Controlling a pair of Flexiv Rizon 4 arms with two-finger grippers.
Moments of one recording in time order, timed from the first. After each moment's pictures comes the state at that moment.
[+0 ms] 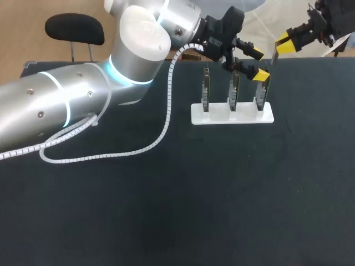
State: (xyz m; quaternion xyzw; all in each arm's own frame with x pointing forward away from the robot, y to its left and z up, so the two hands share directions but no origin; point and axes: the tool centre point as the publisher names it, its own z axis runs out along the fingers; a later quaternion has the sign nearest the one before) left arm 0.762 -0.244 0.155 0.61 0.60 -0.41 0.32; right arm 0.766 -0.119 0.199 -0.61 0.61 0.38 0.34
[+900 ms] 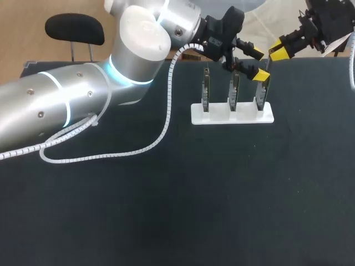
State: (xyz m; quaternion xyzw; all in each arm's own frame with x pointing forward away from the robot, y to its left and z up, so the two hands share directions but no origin) left arm 0.762 -0.244 0.155 0.61 0.60 -0.41 0.32; right arm 0.776 -0.112 0.173 -0.63 0.60 0.37 0.32
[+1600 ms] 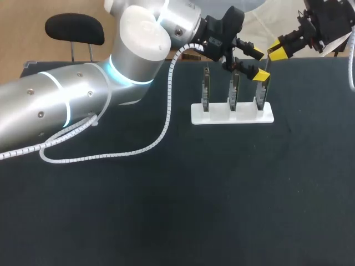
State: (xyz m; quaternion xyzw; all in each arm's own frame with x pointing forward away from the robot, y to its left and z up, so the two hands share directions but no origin) left arm 0.762 -0.244 0.155 0.61 0.60 -0.41 0.32; right arm 0.780 -0.110 0.170 -0.63 0.61 0.37 0.32
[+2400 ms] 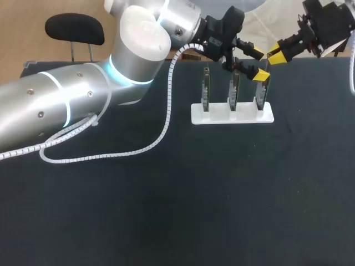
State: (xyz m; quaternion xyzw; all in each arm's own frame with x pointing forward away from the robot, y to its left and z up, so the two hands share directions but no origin) left arm 0.762 -0.244 0.155 0.61 0.60 -0.41 0.32; right arm 0.780 -0.111 0.159 -0.62 0.62 0.36 0.32
